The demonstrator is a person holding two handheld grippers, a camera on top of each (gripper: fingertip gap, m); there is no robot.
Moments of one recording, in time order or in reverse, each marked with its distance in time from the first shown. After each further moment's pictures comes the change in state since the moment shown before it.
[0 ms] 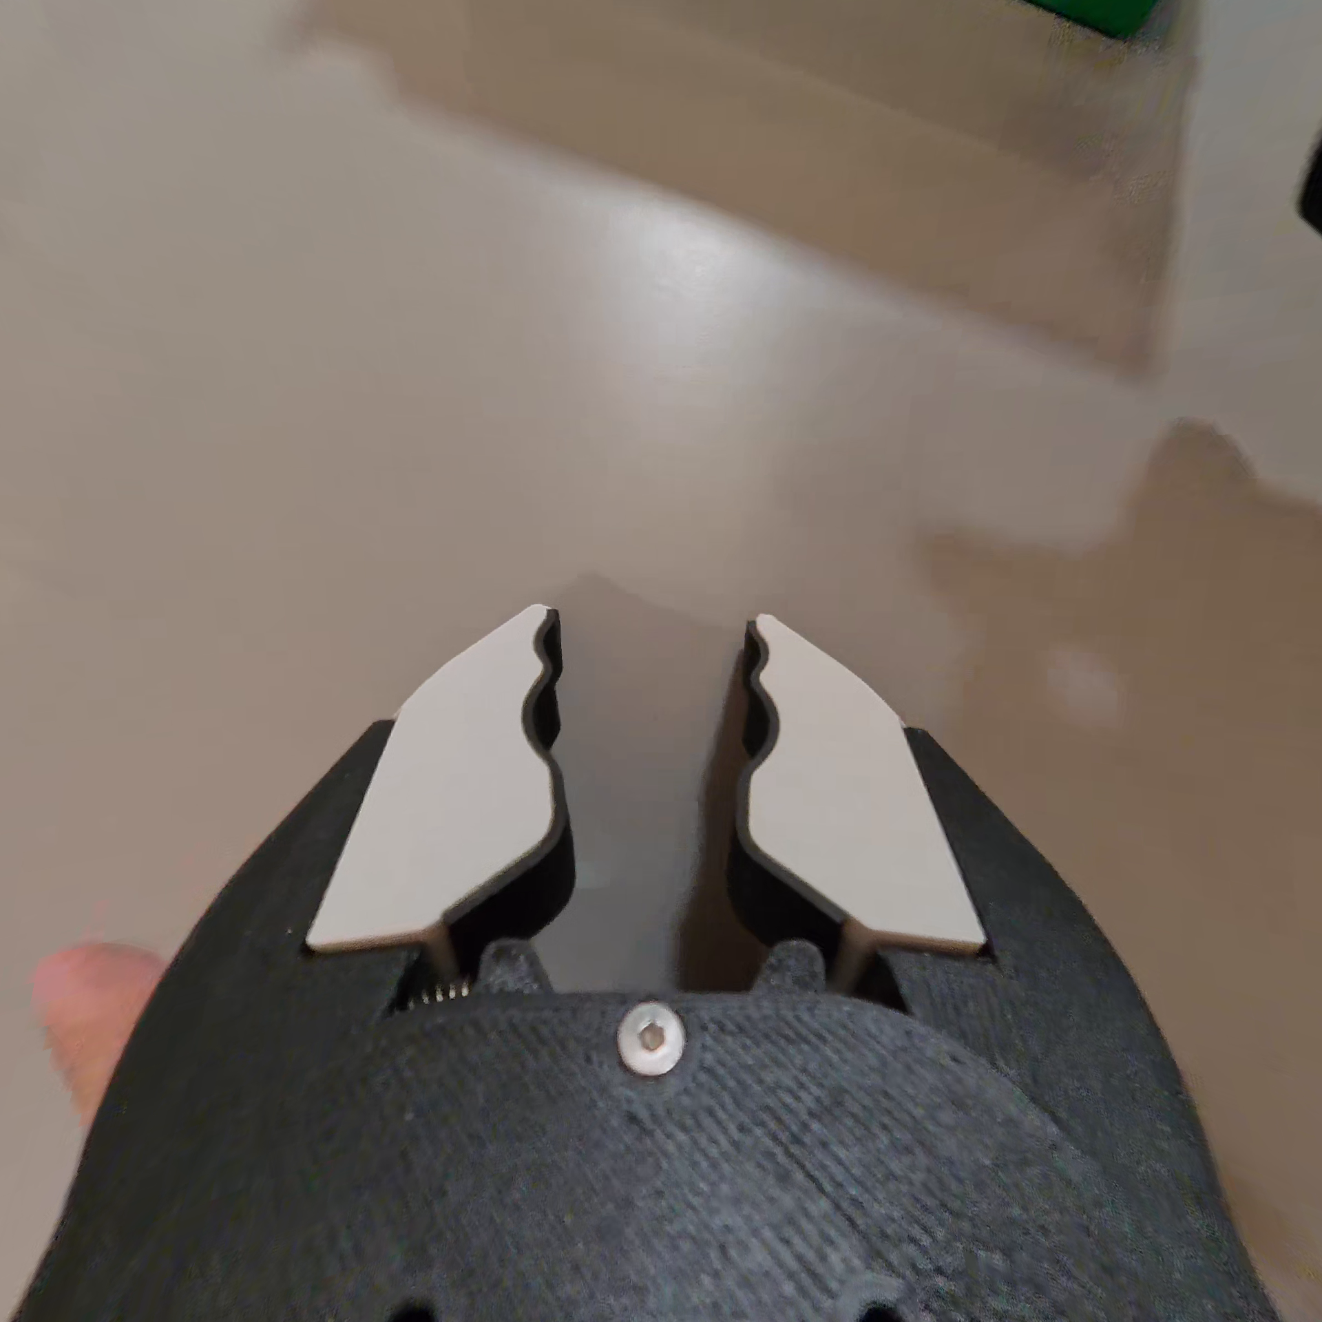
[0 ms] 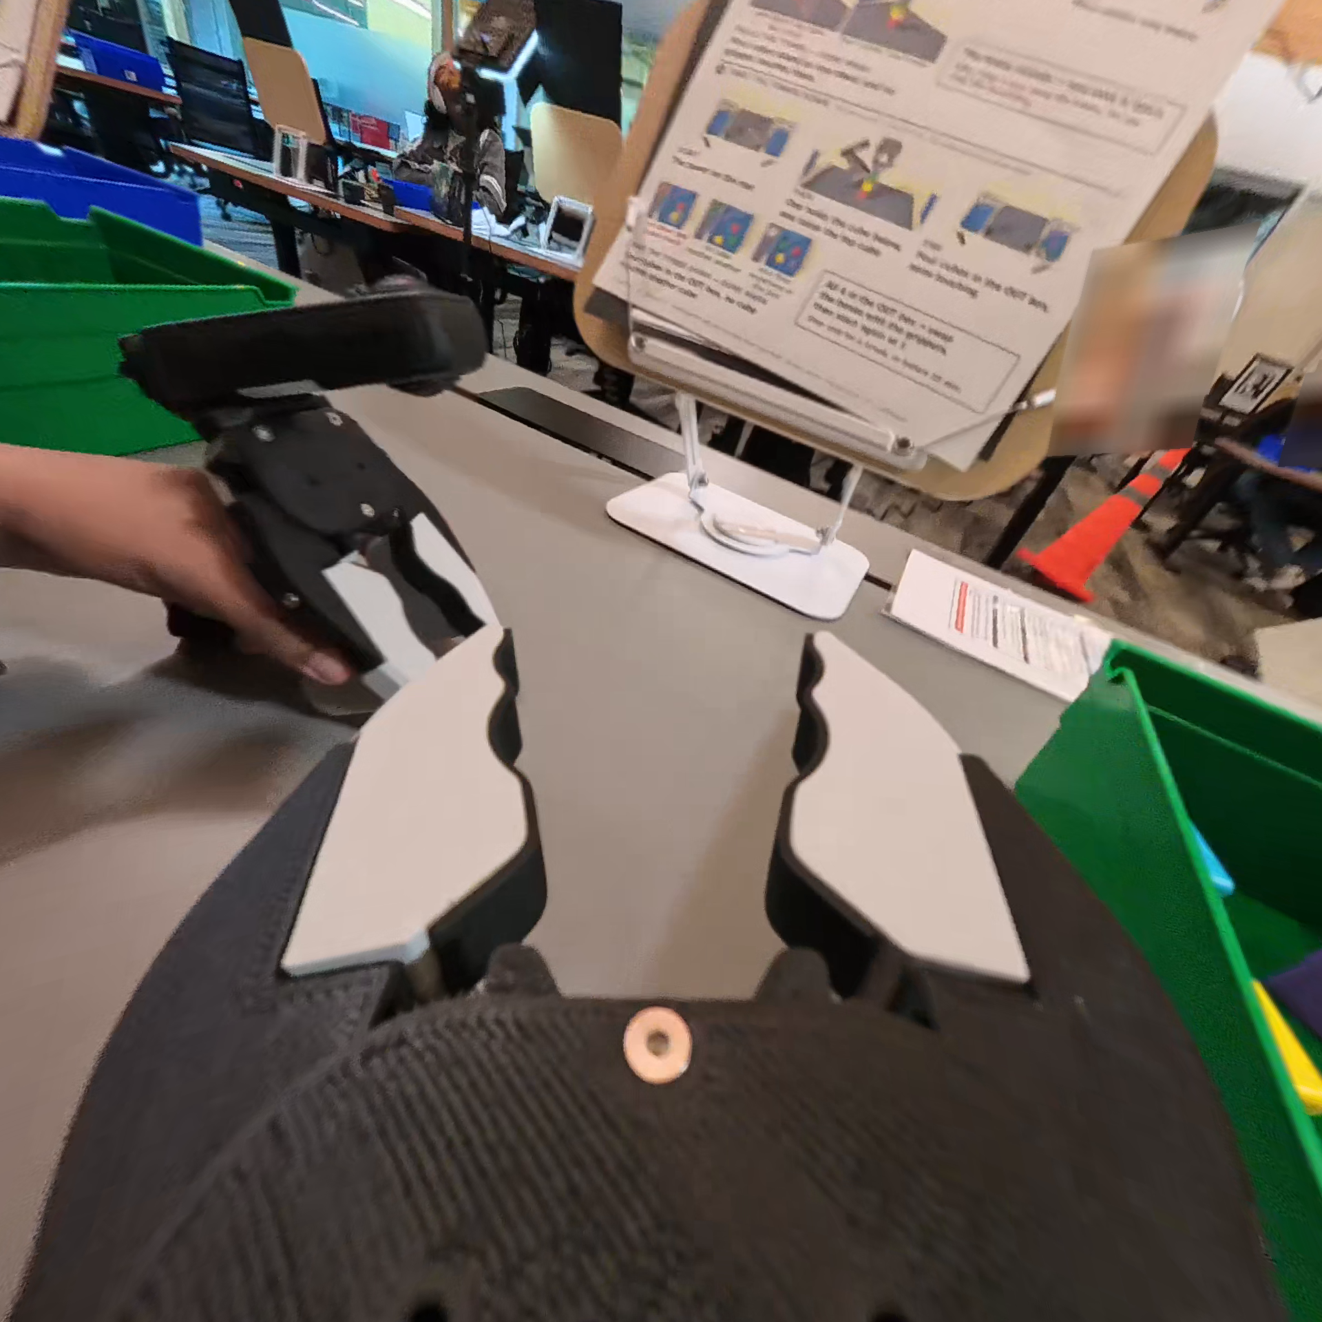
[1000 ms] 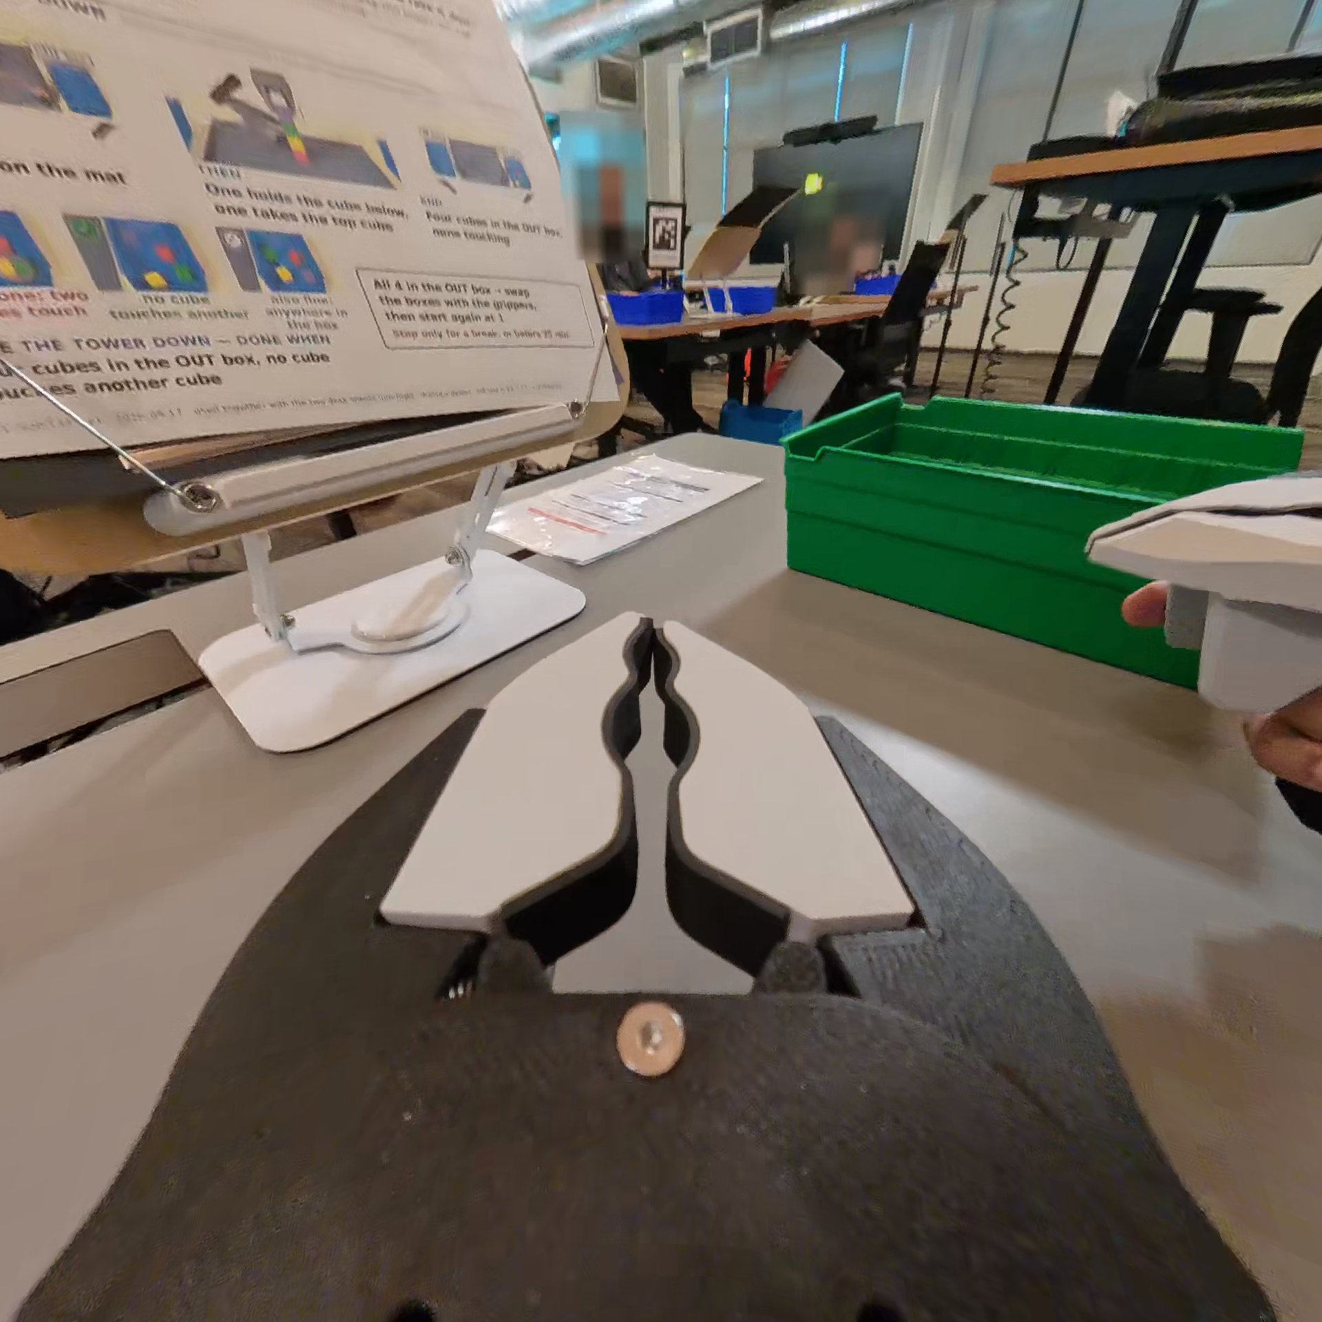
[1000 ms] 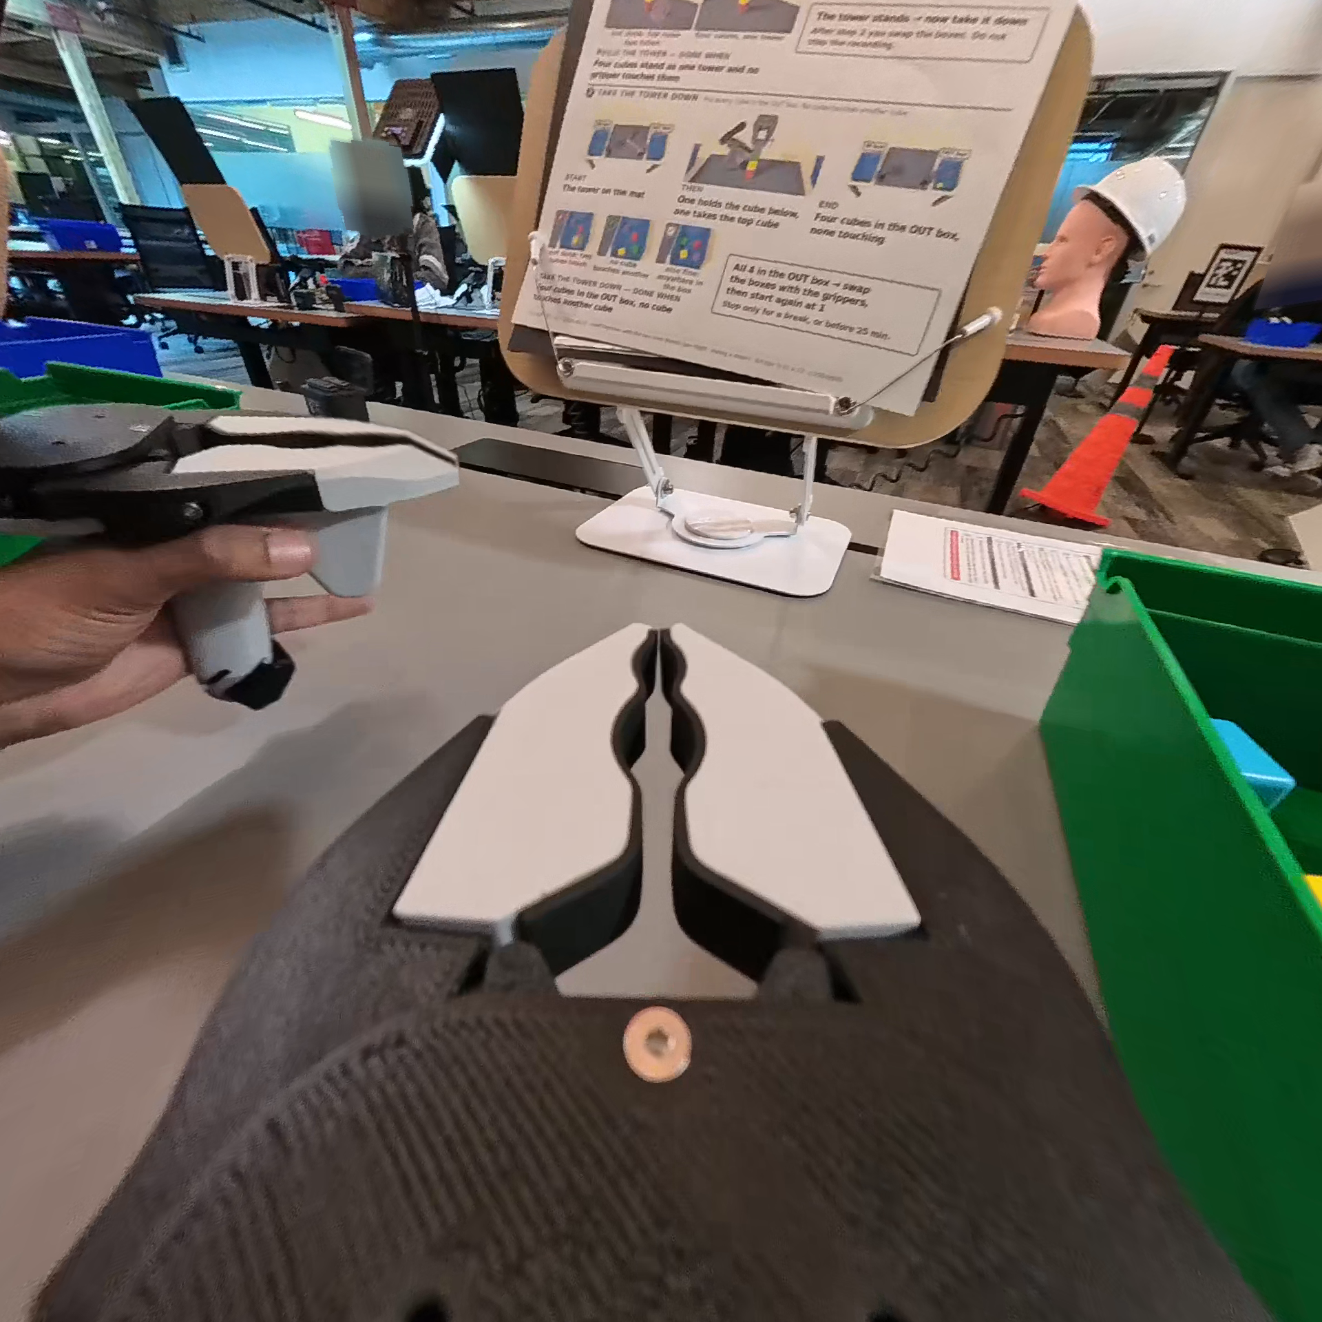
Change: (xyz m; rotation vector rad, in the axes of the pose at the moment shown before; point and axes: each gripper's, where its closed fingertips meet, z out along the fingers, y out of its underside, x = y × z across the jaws) left arm -0.034 -0.090 -0.099 0.788 -0.445 -0.036; right arm 0.018 0.006 0.004 0.037 0.075 0.193
